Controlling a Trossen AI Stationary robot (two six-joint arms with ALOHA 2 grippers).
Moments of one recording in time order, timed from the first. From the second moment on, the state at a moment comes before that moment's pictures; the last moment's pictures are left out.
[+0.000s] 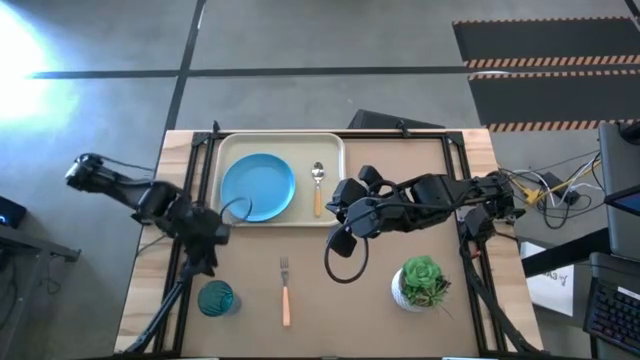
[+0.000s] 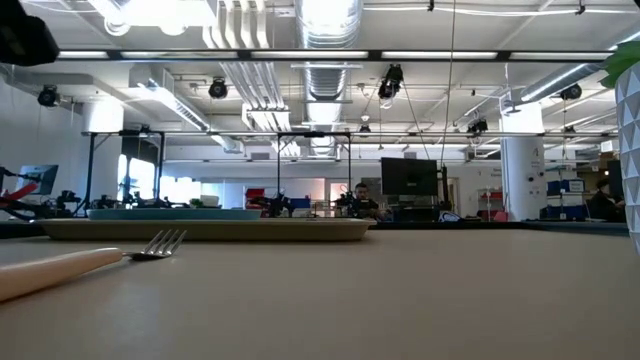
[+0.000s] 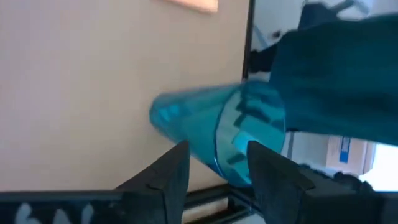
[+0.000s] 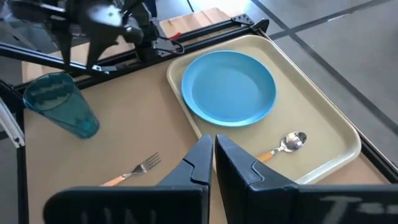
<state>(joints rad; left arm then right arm) -0.40 0.86 0.91 -1.04 0.43 -0.69 0.30 1.89 2.33 -1.23 0.52 0.51</state>
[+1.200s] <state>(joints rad) -0.62 1.19 0.89 -0.98 0.18 -0.72 0.29 1.89 2.33 -1.23 0.48 0.47</state>
